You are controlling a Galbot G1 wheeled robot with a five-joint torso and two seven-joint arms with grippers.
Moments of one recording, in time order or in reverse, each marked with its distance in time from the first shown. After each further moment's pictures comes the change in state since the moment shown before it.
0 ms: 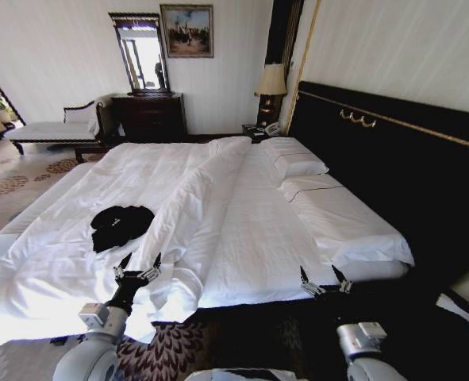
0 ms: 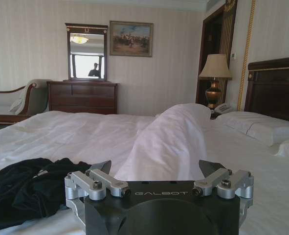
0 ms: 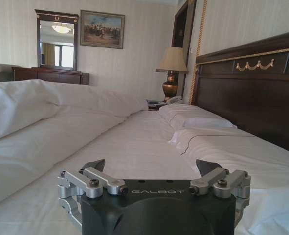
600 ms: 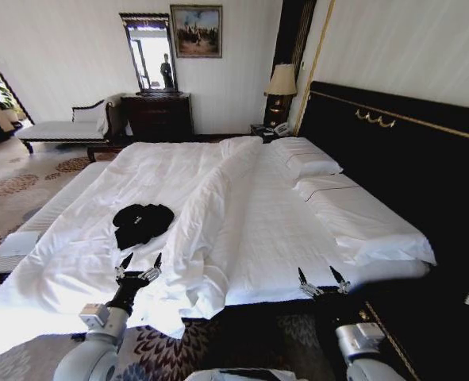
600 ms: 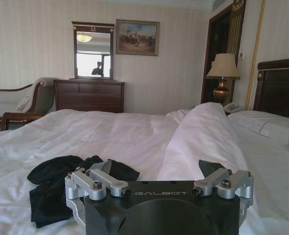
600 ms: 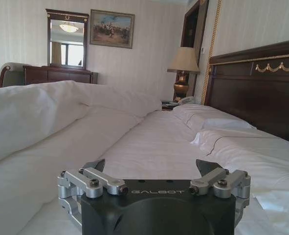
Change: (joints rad) left arm 0.005 -0.004 0.005 0.001 0.003 -0.003 0.005; right arm -0.005 -0.002 -0.002 0.004 -0.006 -0.001 -0.005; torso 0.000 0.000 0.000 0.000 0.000
